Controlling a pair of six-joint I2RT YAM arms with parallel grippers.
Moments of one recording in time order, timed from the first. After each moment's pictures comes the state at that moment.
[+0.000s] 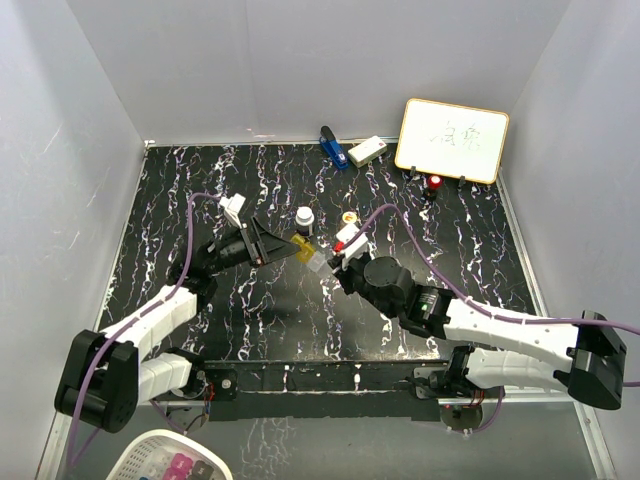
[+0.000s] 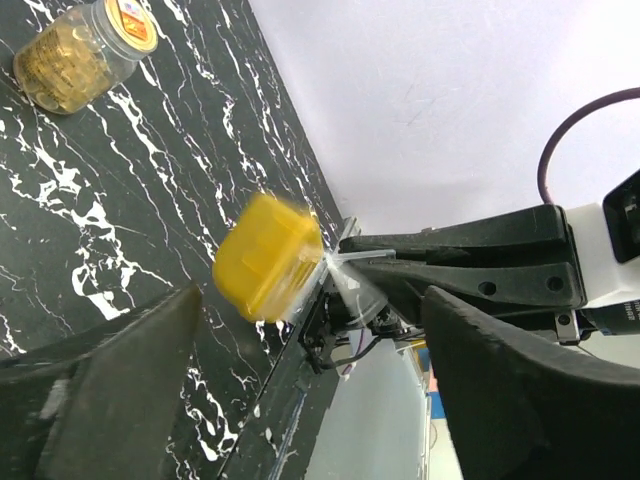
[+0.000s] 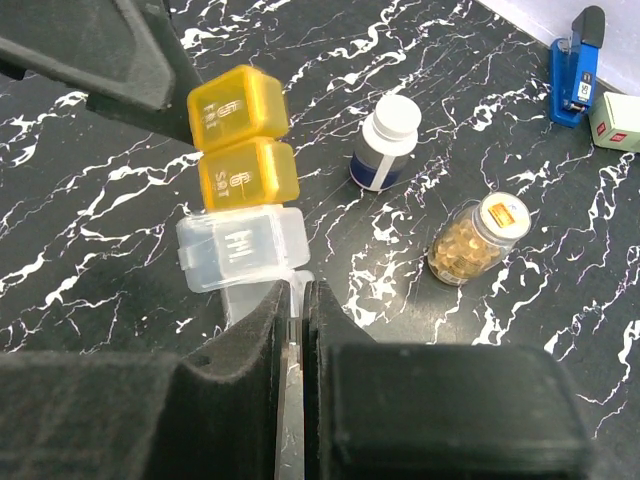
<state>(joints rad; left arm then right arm) -0.33 1.12 0.46 0.56 0.79 -0.98 1.09 1.04 0.67 0.12 0.39 -0.02</state>
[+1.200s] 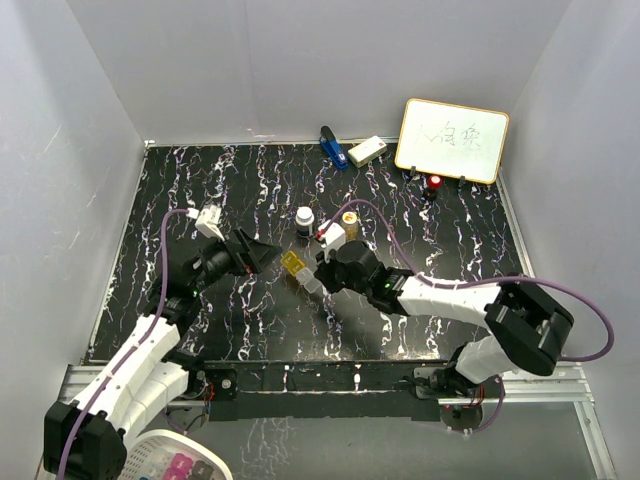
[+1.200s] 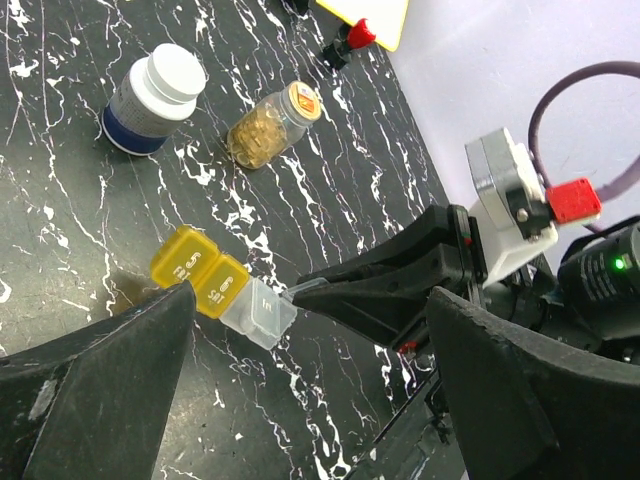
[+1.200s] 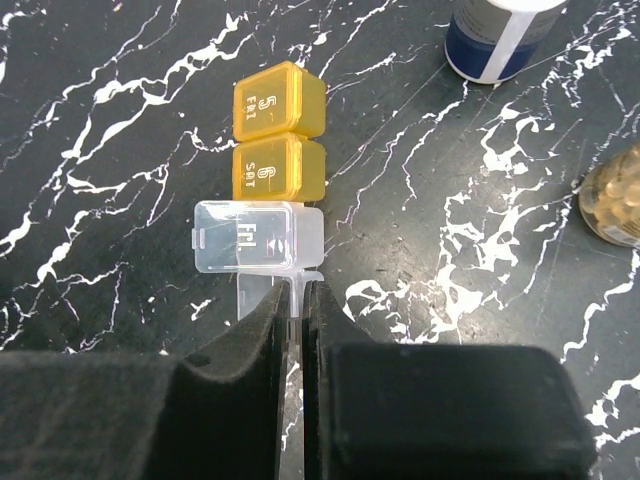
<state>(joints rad) -0.33 0.77 0.45 0.11 0.41 -0.69 0.93 1.42 0.70 0.21 0.11 0.17</state>
